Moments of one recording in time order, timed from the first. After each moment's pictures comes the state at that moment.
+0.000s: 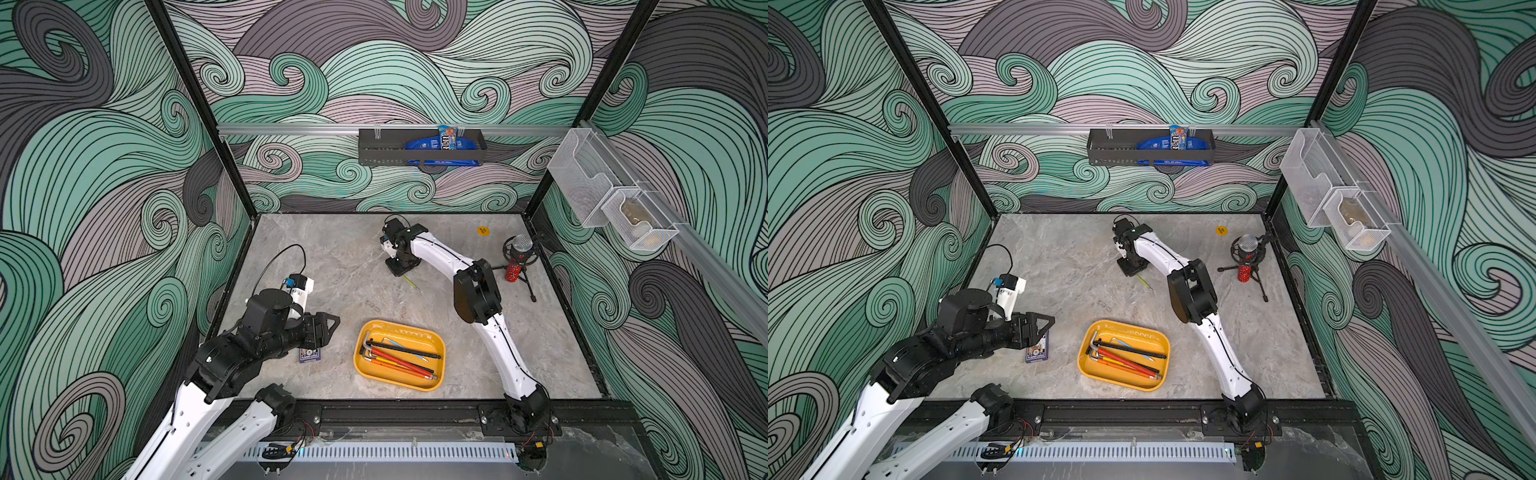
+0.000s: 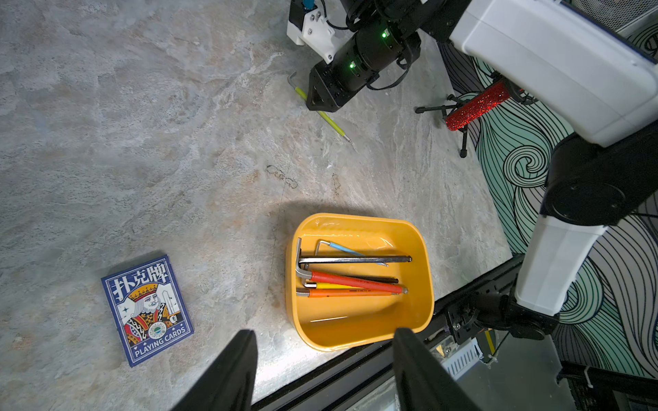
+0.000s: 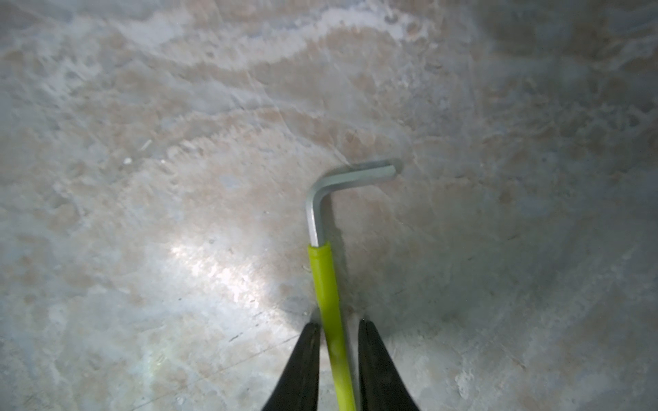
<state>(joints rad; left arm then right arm) -0.53 0.65 0.98 -1.04 0.15 -0.51 0.56 2.54 2.26 -1.11 0.06 -0.02</state>
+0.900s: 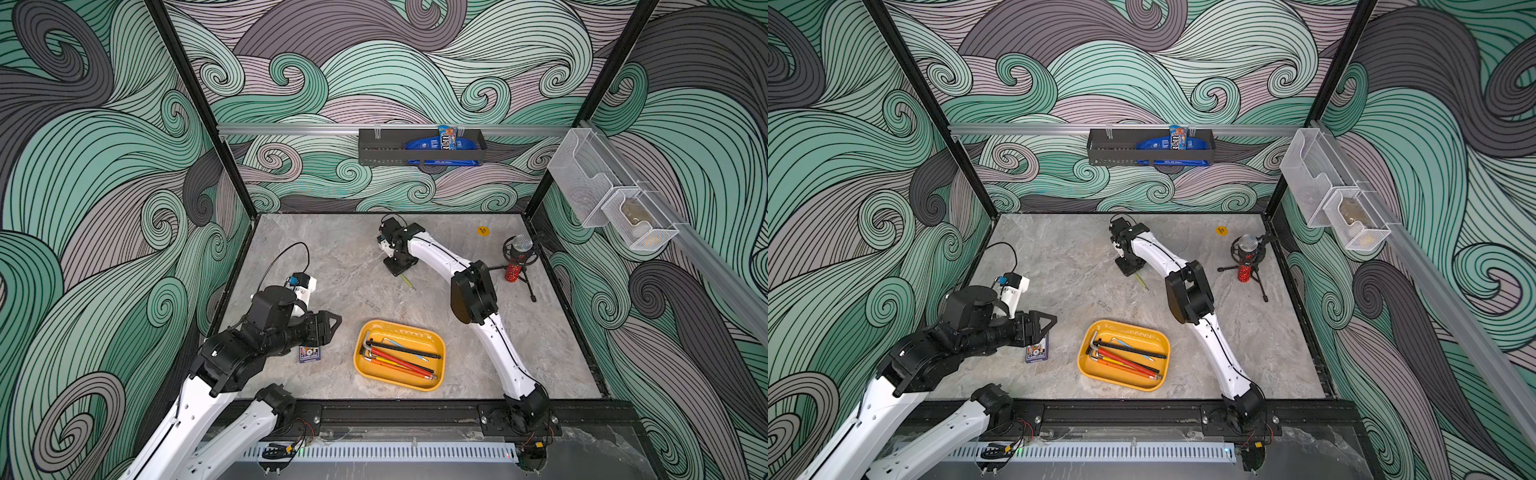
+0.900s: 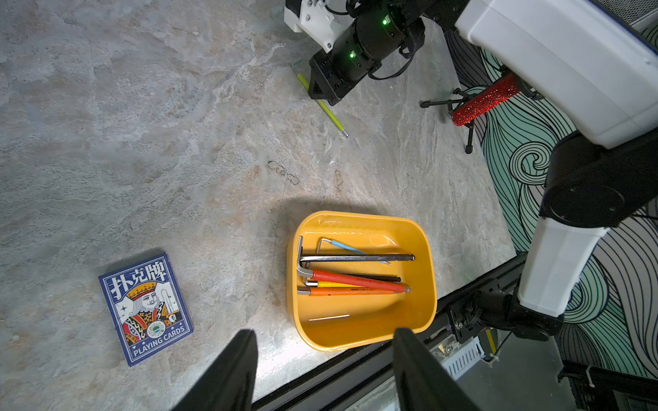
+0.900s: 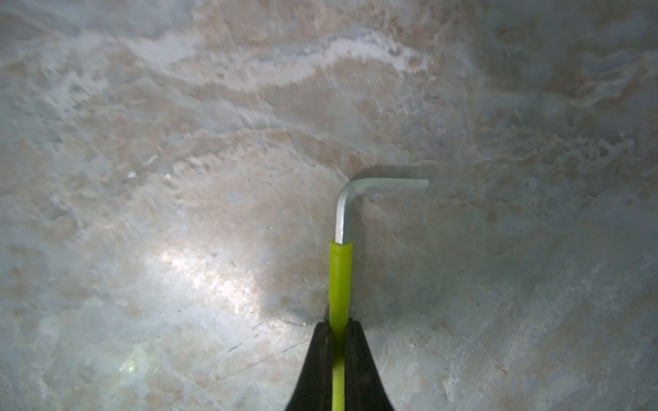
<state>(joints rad) -0.53 0.68 0.98 -1.04 0.15 -0.51 0.58 2.57 2.34 -1.14 0.10 -0.04</state>
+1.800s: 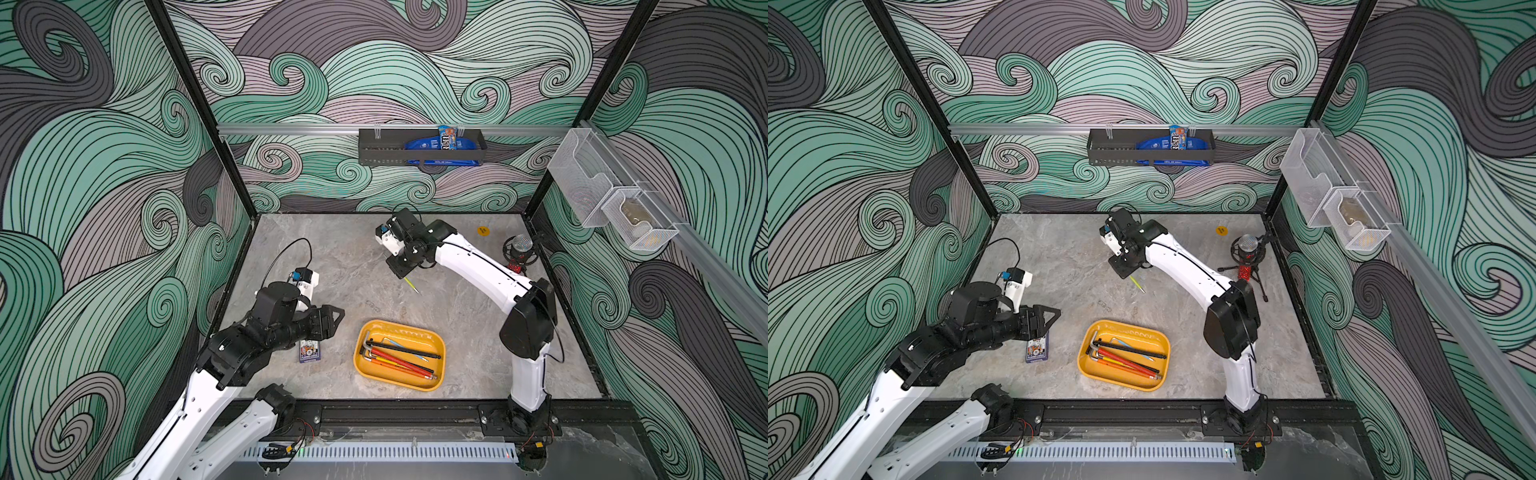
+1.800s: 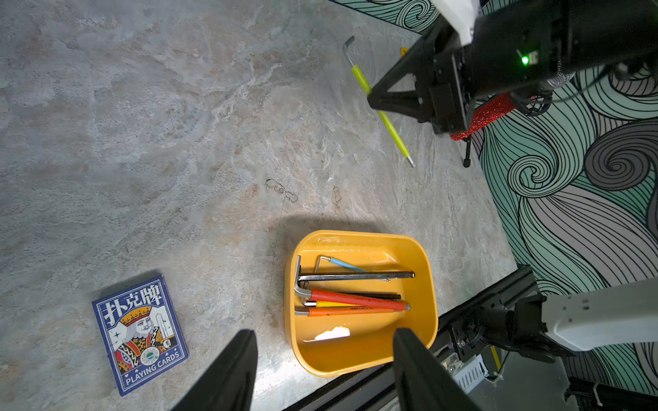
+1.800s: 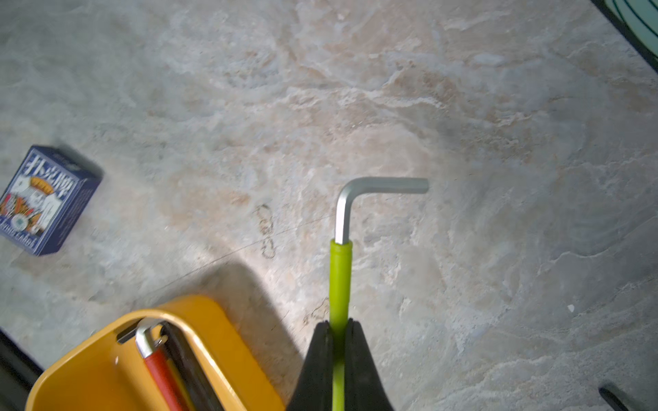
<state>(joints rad) -0.53 0.71 0.97 -0.96 0.13 -0.51 0.72 1.93 1.86 -1.07 0.01 -0.05</state>
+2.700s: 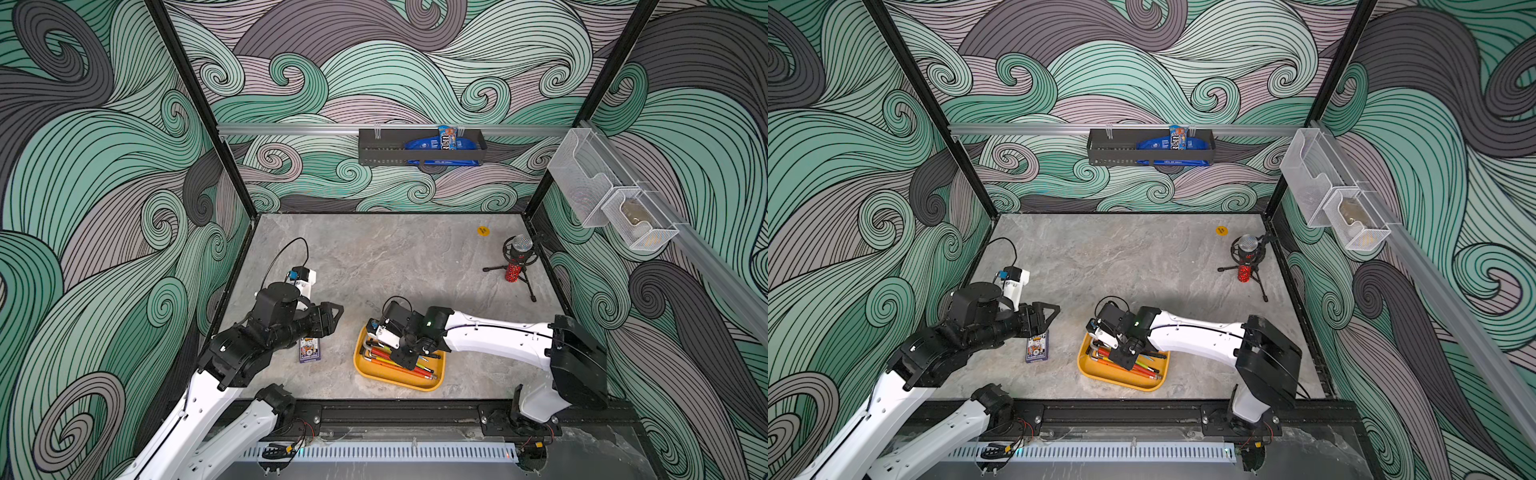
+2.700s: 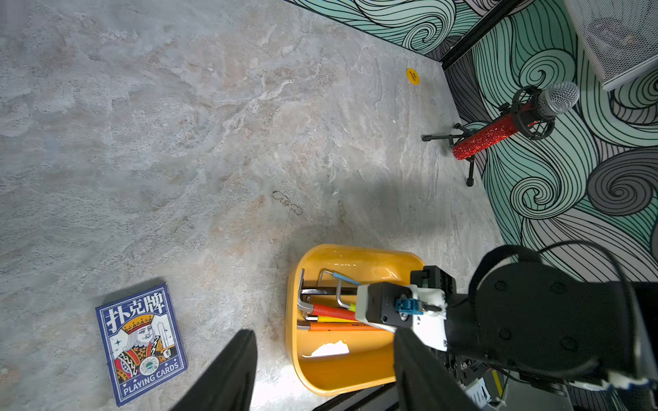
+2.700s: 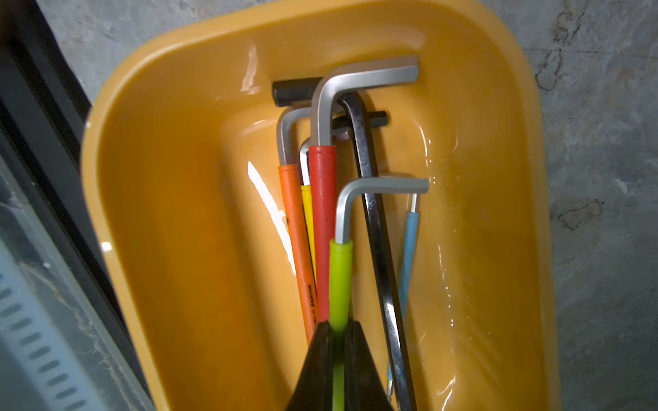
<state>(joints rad) -0.53 0.70 0.95 -0.92 0.09 -0.55 1.10 1.61 1.07 -0.75 0.01 -0.02</state>
